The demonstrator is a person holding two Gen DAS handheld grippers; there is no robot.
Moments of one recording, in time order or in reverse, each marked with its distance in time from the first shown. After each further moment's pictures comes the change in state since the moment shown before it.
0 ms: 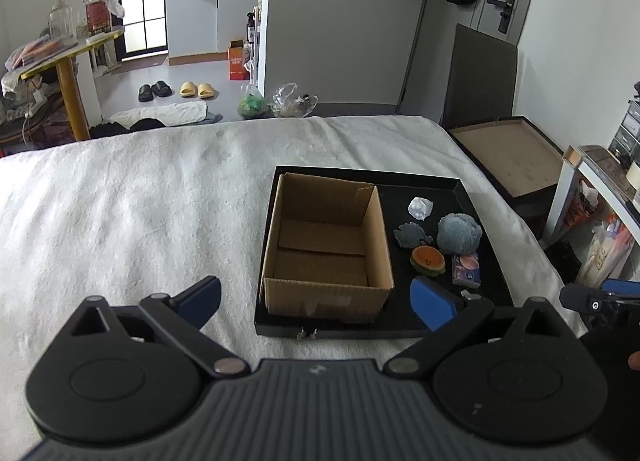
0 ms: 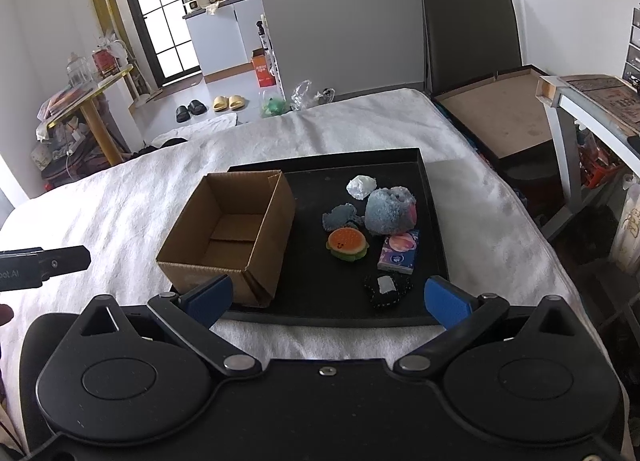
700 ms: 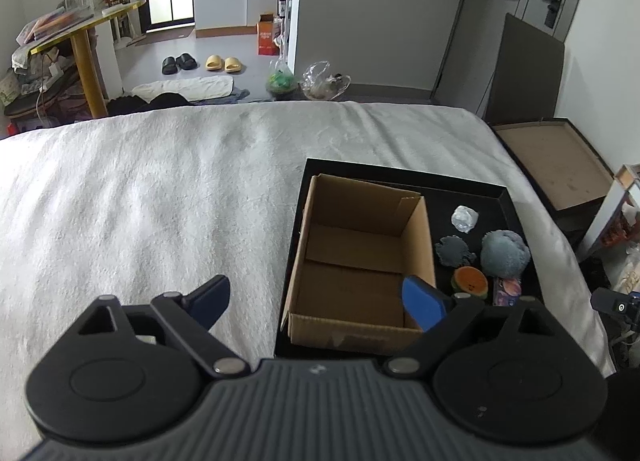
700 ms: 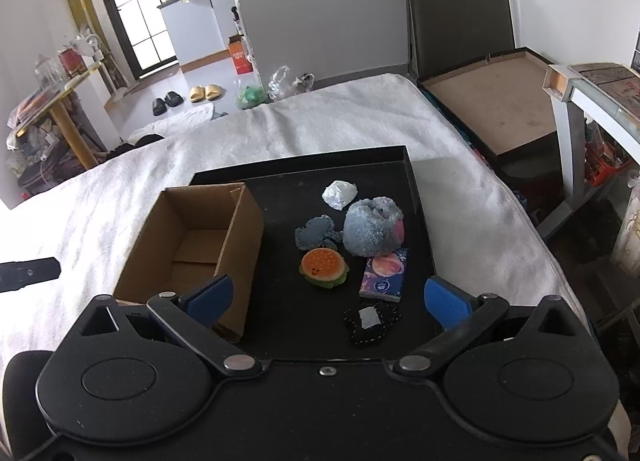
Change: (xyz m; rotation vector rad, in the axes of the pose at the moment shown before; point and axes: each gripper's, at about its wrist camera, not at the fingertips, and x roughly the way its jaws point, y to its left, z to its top) left arm 0.067 0.022 0.041 -0.071 0.078 0.068; right arm 0.064 -0.022 0.040 0.037 0.067 -0.046
